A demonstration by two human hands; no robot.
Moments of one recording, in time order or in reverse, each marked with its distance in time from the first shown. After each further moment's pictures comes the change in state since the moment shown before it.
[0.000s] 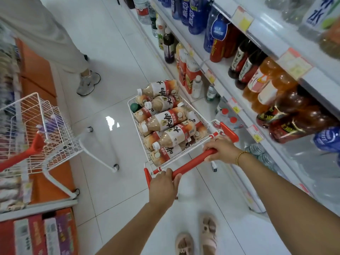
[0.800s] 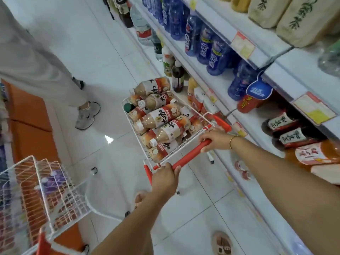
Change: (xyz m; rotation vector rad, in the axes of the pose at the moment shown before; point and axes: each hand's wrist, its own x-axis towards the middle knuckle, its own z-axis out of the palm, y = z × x) left_hand 0.312 -0.086 -0.148 -0.083 -0.130 -0.054; right_hand 0.298 -0.048 -0.193 -0.016 -0.168 0.025
